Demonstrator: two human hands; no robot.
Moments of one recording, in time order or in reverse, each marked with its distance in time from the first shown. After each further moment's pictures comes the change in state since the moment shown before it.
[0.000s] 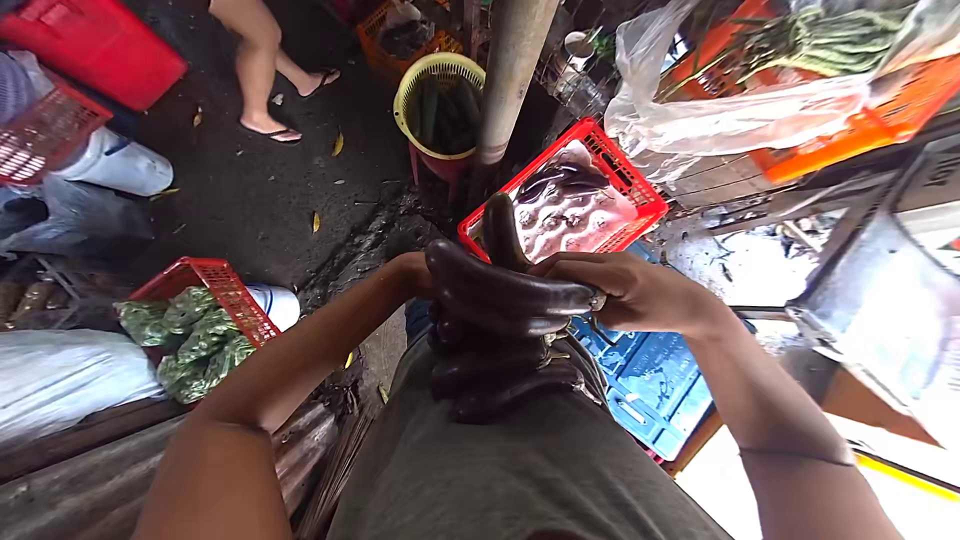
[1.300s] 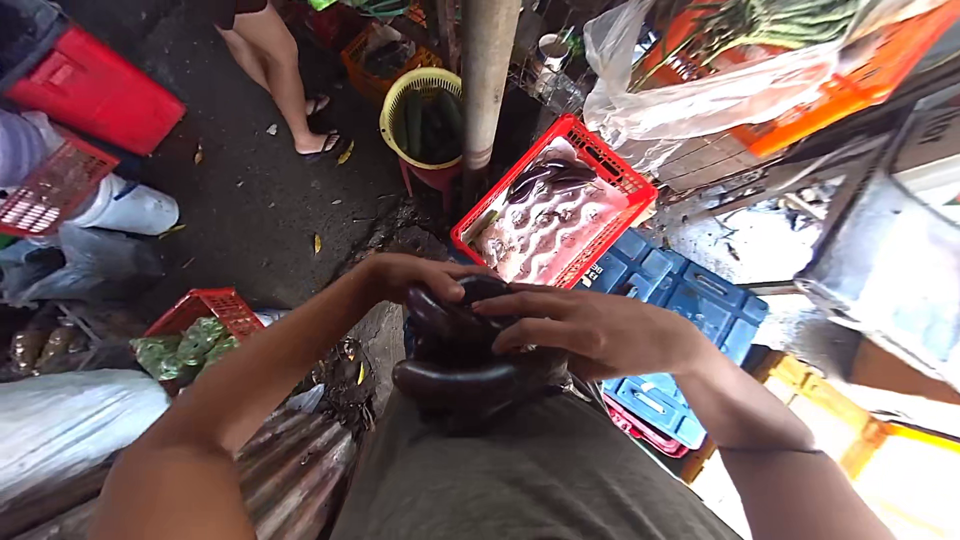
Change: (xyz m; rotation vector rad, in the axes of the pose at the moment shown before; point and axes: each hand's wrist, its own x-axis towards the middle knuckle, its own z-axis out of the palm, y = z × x) left_hand 0.006 0.069 -0.004 -0.497 -0.334 -0.270; right_hand -0.001 -0.030 0.035 -0.073 -0.073 -0.106
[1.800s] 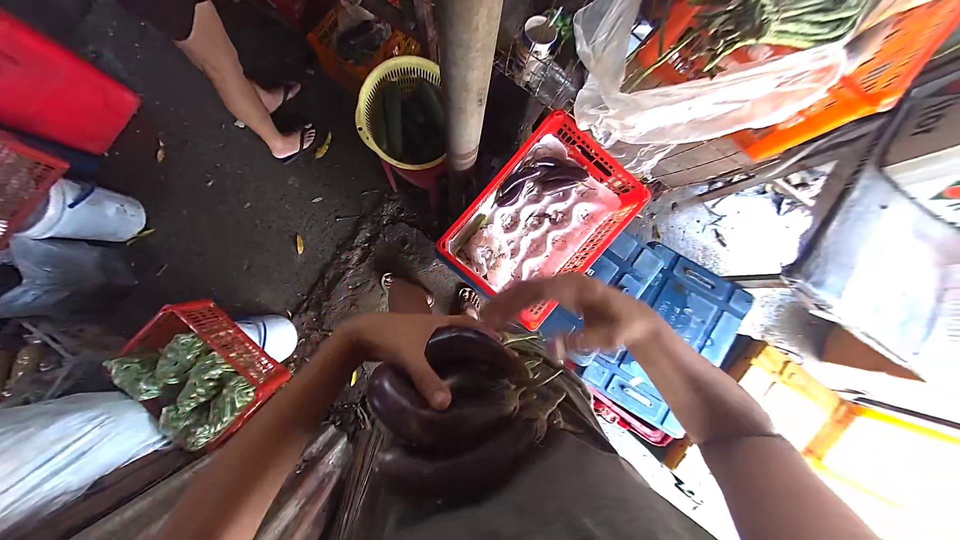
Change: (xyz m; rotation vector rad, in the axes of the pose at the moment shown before) left_hand 0.004 0.004 0.008 0.198 0.088 -0.166; right_hand -0.005 0.073 -0.016 0.530 0.273 0.182
